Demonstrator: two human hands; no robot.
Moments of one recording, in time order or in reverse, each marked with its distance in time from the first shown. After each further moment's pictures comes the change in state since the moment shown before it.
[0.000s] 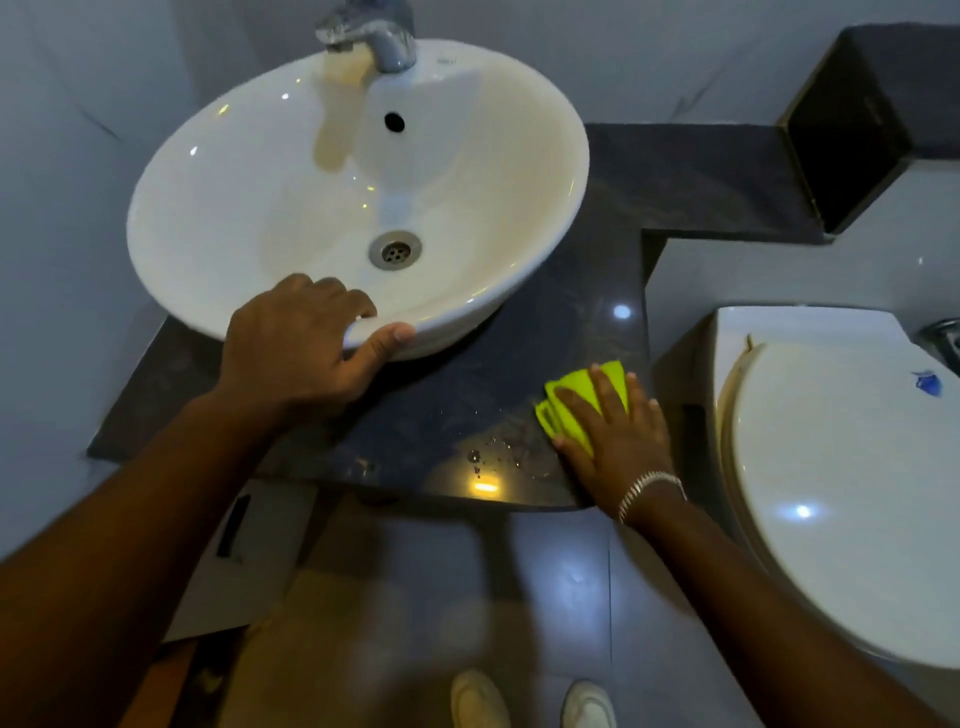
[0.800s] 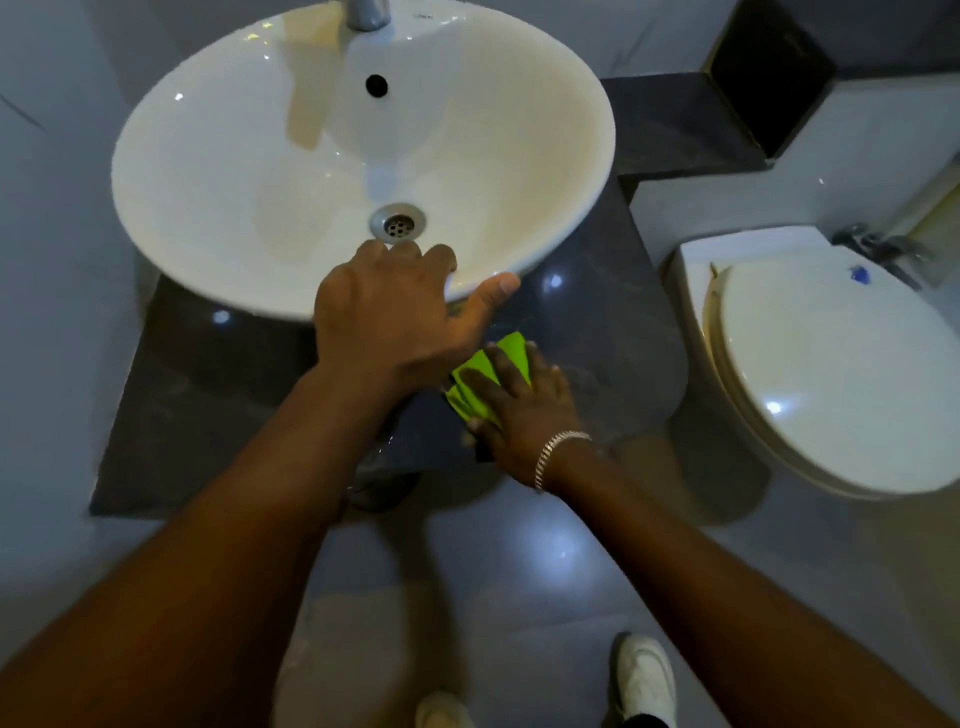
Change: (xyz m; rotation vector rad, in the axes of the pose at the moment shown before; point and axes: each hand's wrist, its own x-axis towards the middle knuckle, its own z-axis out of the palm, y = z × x) left_hand -0.002 -0.016 0.009 -0.100 0.085 0.148; right_hand 0.005 -0.168 0.040 0.008 -0.051 0.029
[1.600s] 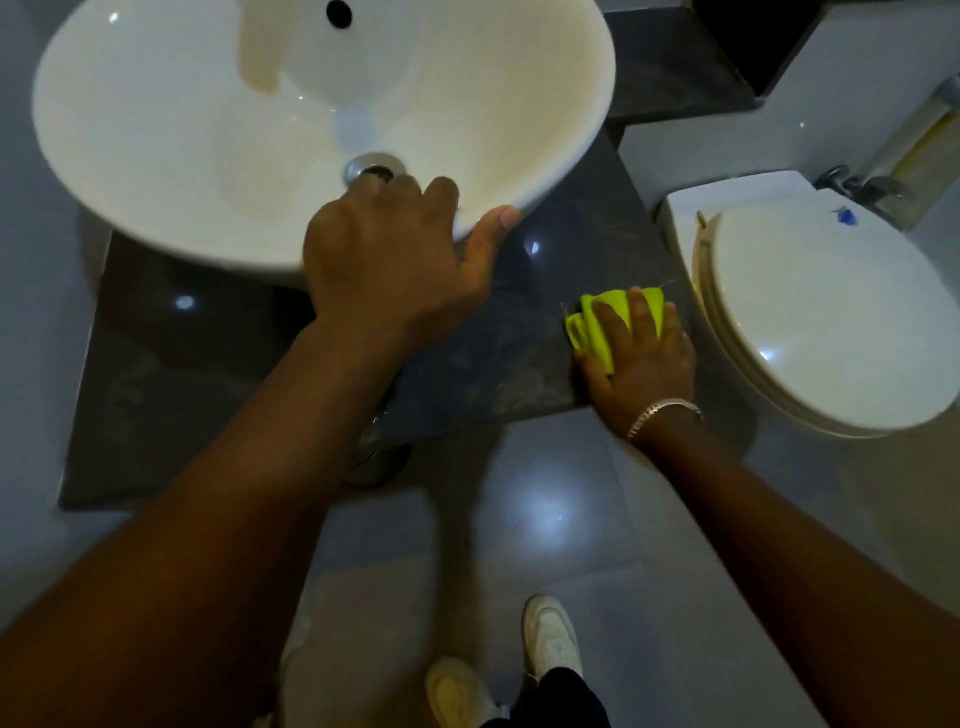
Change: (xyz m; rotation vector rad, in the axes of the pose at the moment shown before) left_hand -0.001 0.000 0.004 0.025 0.117 0.068; right_hand -0.035 0.075 0.001 -0.074 0.289 0.408
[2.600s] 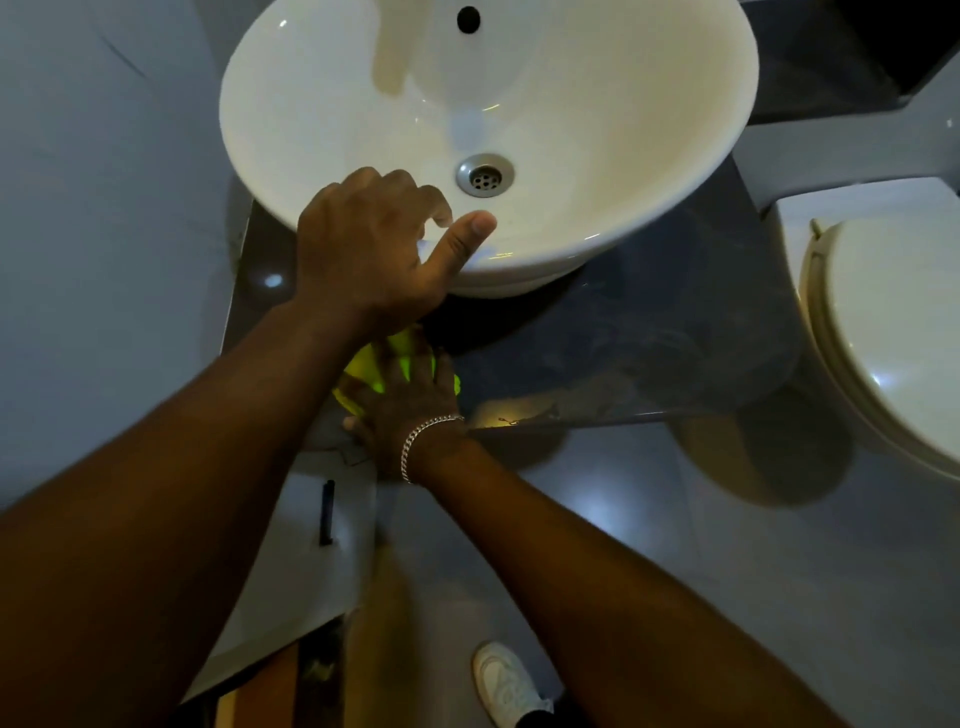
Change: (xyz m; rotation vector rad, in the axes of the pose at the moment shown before) left_hand -0.016 -0.098 -0.017 -0.124 -0.059 0.008; right_hand -0.047 -0.289 0.029 0.119 -0.322 -0.630
